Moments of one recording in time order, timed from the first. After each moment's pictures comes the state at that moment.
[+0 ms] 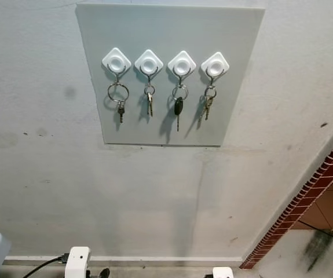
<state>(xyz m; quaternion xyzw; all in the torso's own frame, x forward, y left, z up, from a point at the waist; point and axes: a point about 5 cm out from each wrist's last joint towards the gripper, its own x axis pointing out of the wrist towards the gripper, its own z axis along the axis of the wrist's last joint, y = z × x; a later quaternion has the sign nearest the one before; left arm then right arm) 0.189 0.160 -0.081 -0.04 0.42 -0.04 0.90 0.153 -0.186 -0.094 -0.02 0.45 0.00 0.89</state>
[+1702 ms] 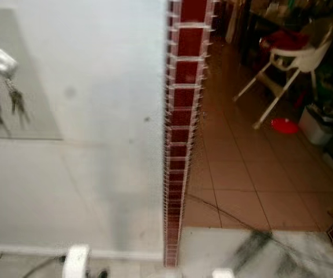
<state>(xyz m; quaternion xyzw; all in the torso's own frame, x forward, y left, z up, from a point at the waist) 0.186 0.144 -0.084 -0.05 0.43 -0.06 0.90 0.148 -0.202 -0.094 -0.03 0.45 -0.02 0.89</state>
